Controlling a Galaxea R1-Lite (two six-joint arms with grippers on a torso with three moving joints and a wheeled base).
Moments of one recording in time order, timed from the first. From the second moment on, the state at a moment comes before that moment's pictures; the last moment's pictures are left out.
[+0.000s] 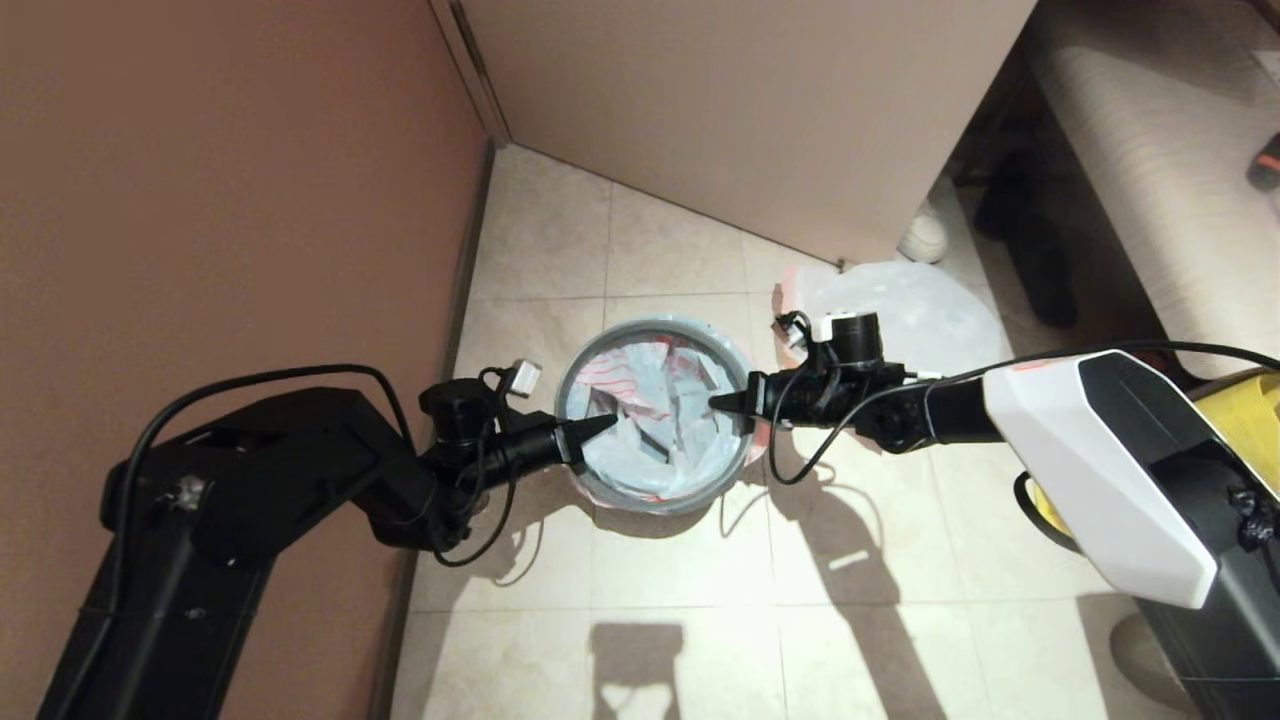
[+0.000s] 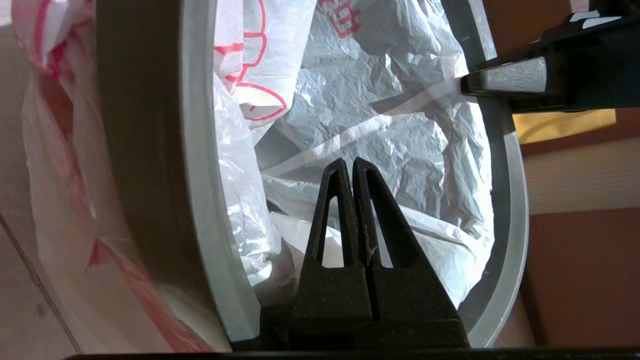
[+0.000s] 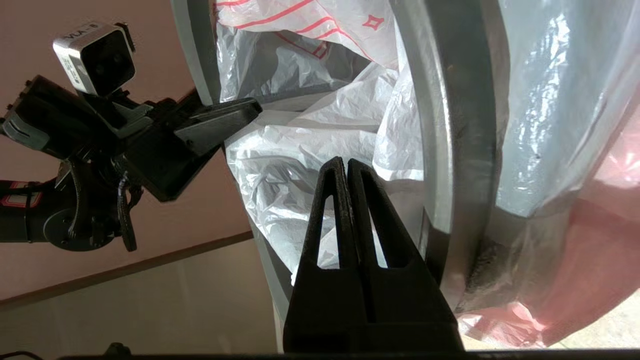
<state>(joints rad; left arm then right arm) -0.18 2.52 -1.25 -1.11 -0.70 -0.32 0.33 2.56 -1.95 -0.23 0.64 0.47</state>
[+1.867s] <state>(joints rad) -0.56 2.05 -0.67 -1.11 -0.62 0.01 0.60 2.30 -1.87 -0.10 -0.29 0.14</state>
